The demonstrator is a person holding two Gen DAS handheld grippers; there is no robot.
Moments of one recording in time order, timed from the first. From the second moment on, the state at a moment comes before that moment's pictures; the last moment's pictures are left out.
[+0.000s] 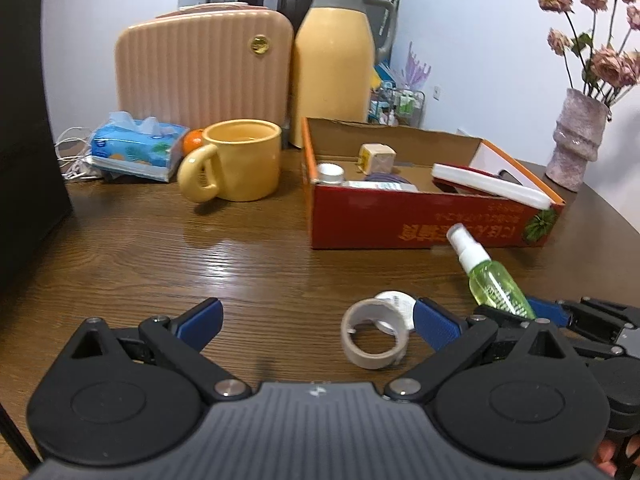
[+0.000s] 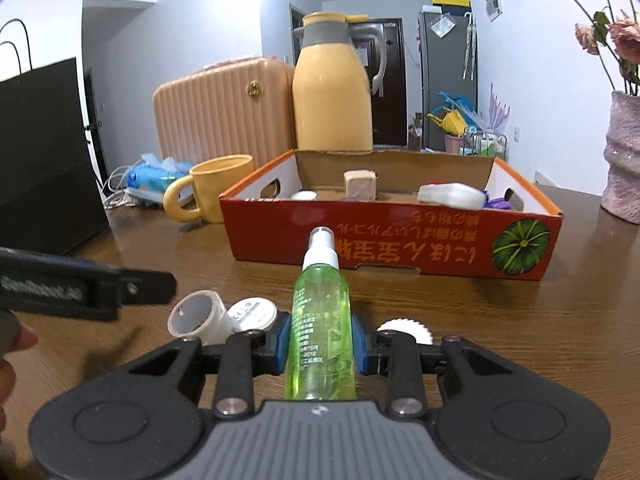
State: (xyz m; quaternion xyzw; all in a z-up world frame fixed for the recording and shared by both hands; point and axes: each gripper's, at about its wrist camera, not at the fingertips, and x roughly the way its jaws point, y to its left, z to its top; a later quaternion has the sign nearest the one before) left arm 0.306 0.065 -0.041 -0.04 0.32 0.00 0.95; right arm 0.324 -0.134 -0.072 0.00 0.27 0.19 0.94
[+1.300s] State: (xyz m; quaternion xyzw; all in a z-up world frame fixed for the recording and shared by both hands) left arm 0.319 0.023 -0.066 0.00 0.34 -0.02 0.94; right arm 0.309 -0.174 -0.063 0.01 0.23 0.19 0.95
